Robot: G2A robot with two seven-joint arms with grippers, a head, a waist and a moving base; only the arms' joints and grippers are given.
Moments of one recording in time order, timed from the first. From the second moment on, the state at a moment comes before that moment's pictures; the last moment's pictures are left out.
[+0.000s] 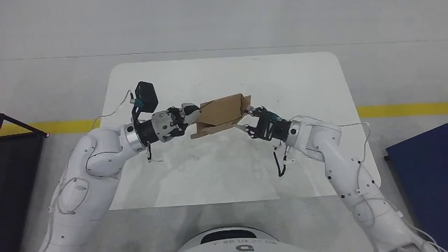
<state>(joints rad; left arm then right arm) 1.49 -1.07 -1.42 -1.84 0.63 -0.84 -0.39 -1.34 -1.09 1.15 -1.62 -1.53 -0.72 -0.21</state>
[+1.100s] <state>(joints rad) 1.50 -1.05 -1.43 -1.82 0.75 -0.88 -0.30 -1.27 -1.11 1.11 -1.52 -1.28 -0.76 -0.23</state>
